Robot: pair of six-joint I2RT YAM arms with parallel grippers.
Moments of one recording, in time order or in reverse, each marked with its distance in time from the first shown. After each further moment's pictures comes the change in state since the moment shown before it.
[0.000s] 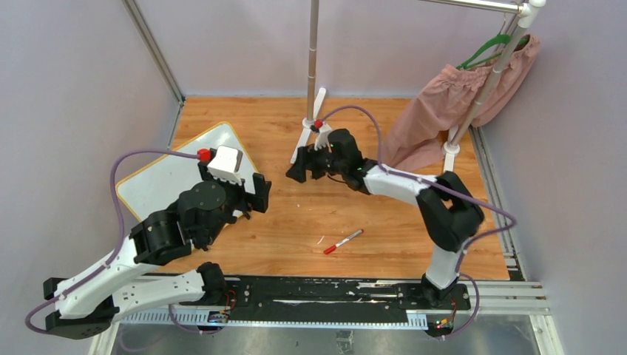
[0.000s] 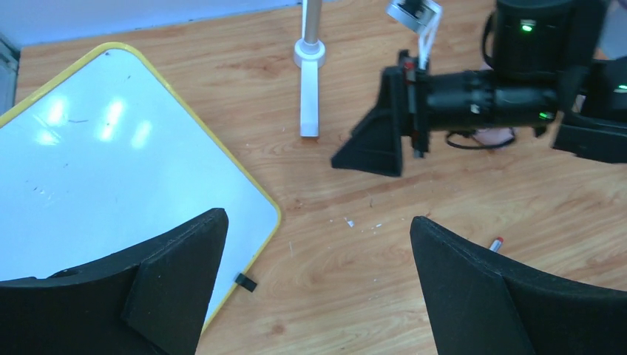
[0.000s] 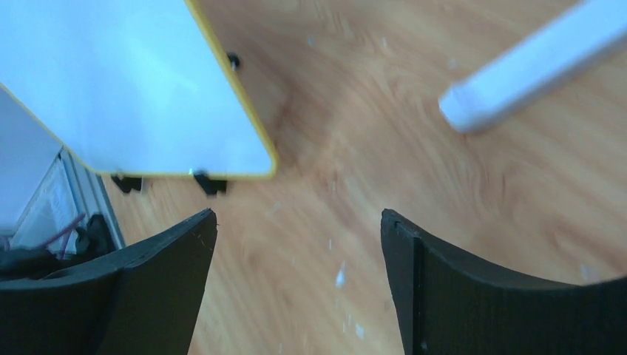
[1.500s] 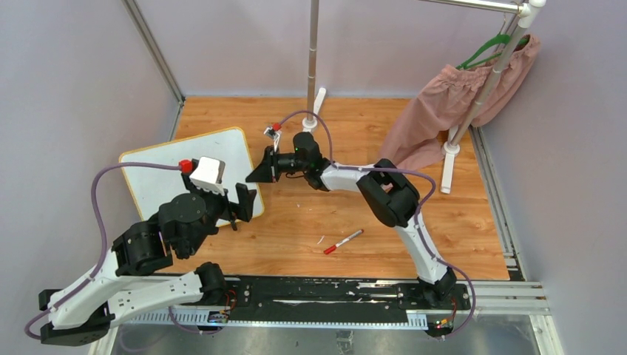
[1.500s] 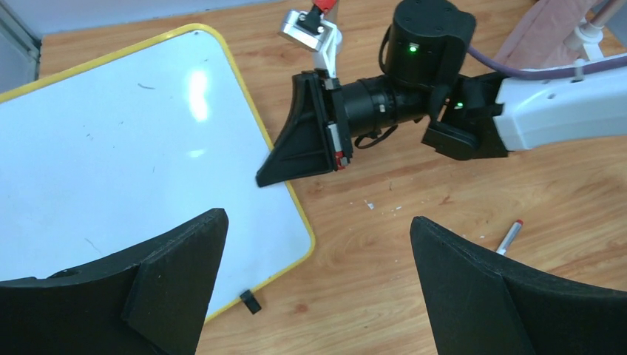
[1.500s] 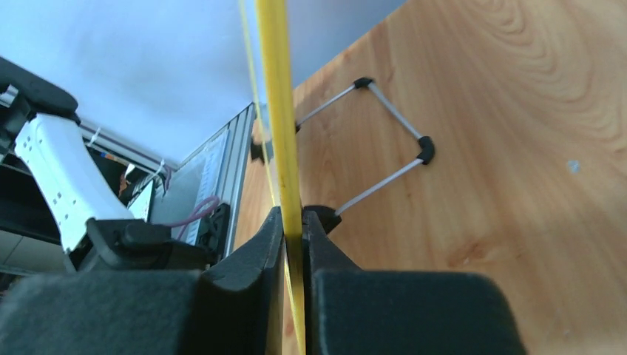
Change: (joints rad) left arm 0.000 -0.144 -0.029 -0.111 -0.009 0.012; right arm 0.083 0.648 0.546 0.492 -0.475 0.273
